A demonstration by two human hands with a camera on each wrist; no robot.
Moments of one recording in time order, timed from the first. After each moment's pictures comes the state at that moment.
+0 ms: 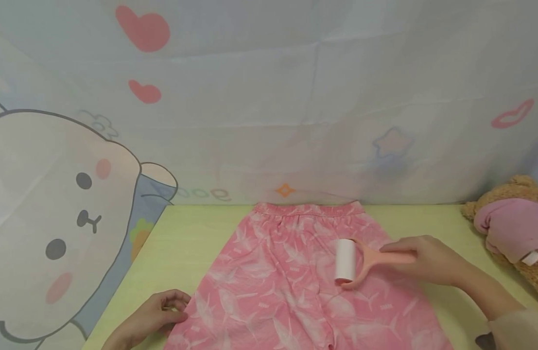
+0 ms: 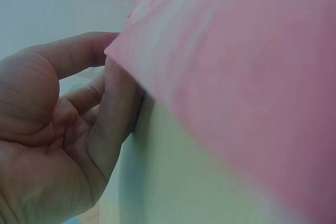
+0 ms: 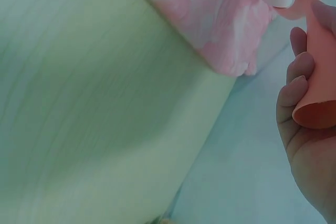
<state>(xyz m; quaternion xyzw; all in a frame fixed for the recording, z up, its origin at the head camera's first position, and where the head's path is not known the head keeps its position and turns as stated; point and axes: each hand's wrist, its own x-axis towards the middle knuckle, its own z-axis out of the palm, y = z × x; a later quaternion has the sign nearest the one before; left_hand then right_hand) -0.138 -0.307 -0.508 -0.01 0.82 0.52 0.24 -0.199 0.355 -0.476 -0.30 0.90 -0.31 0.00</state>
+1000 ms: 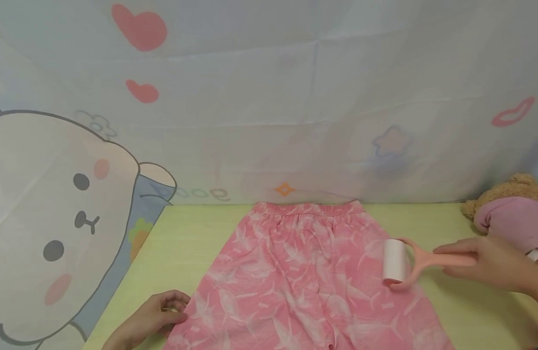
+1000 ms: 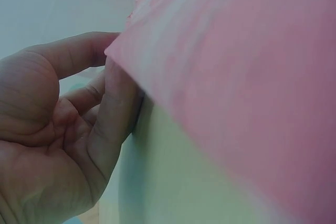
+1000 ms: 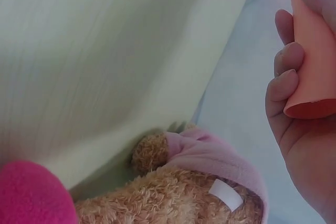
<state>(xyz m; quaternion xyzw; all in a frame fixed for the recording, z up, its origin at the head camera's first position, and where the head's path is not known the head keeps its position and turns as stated) -0.137 -0.305 -0.505 -0.01 0.82 0.52 0.24 -0.179 0.440 -0.482 -0.25 0.93 -0.26 -0.09</state>
